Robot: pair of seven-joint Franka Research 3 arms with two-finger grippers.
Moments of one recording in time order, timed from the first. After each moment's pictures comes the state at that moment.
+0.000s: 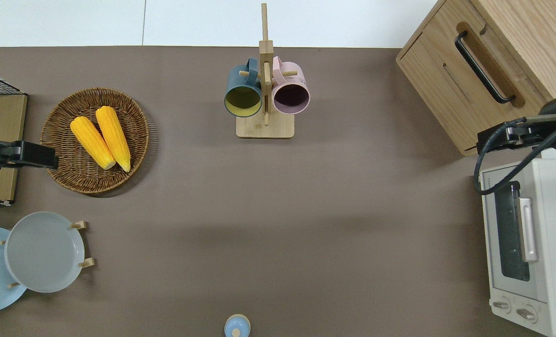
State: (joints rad) left arm -0.15 0.04 0.15 -1.49 -0.02 1.56 0.05; right arm 0.01 0.16 0.01 -1.34 -0.04 1.47 0.02
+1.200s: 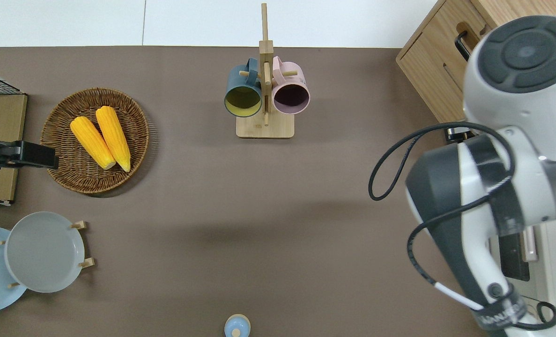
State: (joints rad) left arm -0.15 0.04 0.15 -1.49 -0.02 1.56 0.05; right arm 0.19 0.25 0.08 -1.34 -0.57 1.46 0.17
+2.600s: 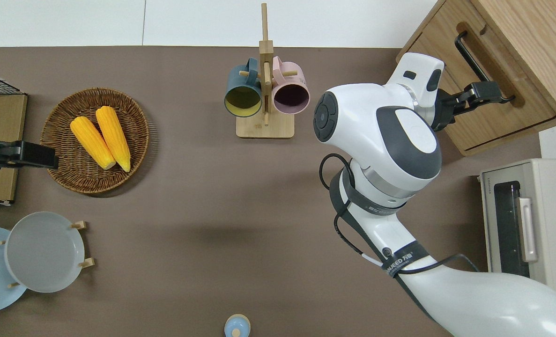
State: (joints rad) left arm -0.15 0.04 0.15 -1.49 -0.02 1.56 0.05; right arm 0.22 0.51 0.20 -1.42 -1.35 1.53 0.31
